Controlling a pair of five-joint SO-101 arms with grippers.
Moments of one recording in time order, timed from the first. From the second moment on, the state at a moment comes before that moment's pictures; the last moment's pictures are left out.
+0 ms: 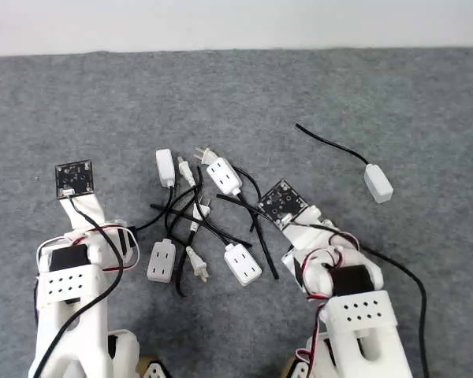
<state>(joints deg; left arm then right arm) -15.5 -42.3 67.6 52.1 5.4 -11.7 -58.3 72.3 51.1 33.5</state>
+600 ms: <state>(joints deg) -15.5 -42.3 69.0 49.3 5.4 -11.6 -26.0 56.7 51.0 34.2</state>
